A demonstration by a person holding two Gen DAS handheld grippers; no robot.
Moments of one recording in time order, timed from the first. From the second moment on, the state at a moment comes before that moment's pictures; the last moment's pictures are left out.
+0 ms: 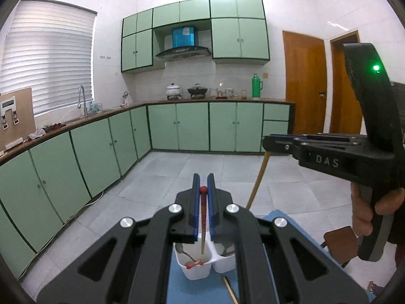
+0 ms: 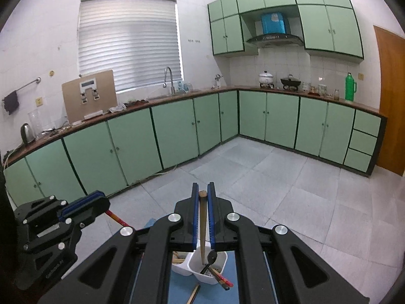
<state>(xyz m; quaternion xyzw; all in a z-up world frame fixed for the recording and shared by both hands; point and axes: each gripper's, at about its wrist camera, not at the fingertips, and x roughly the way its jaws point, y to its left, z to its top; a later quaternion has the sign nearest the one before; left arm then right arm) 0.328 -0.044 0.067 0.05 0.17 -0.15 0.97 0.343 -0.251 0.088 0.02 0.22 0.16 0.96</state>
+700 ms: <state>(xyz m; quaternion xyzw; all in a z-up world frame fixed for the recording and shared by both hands) 0.348 -0.016 0.014 0.01 0.23 -0.13 0.96 0.336 -0.300 0.024 0.07 0.27 0.11 0.95</state>
